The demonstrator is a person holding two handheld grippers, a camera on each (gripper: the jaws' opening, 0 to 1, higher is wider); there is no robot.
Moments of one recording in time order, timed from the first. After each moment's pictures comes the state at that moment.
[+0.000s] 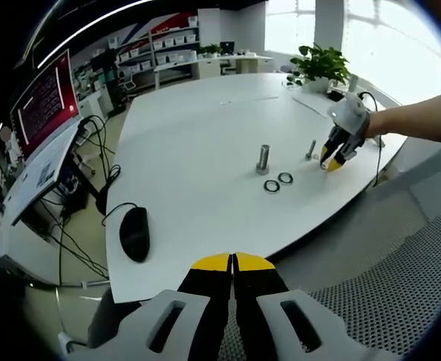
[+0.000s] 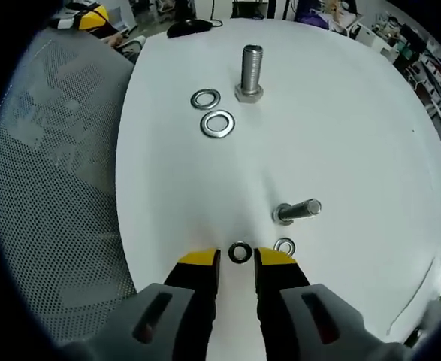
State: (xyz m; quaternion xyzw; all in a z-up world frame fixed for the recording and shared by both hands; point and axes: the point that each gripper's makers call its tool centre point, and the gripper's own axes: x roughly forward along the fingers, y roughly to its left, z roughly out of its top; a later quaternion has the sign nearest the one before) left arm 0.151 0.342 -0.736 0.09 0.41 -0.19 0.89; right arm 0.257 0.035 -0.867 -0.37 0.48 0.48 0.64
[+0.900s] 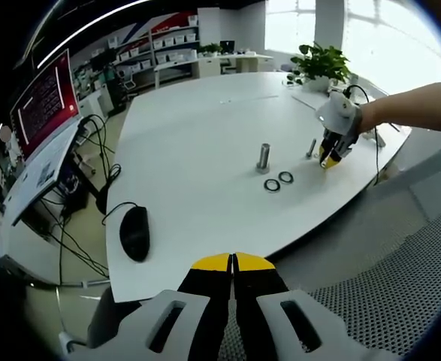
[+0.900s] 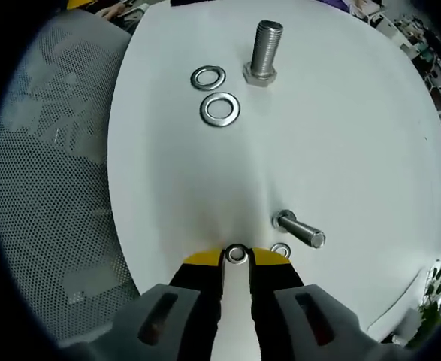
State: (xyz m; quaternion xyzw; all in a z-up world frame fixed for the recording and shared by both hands) left arm 0.150 0.343 -0.737 0.09 0.41 -0.19 0.89; right arm 0.262 0.035 -0.872 -0.43 0.53 0.45 0.57
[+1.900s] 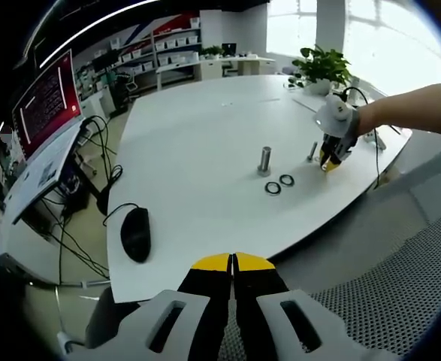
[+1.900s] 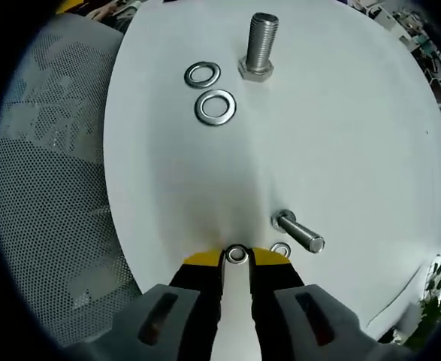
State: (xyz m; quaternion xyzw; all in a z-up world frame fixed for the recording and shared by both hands) left arm 0.151 0.343 -0.735 0.09 0.40 -0.18 0.89; right arm 0.262 0.033 -0.873 -0.44 0.54 0.43 0.57
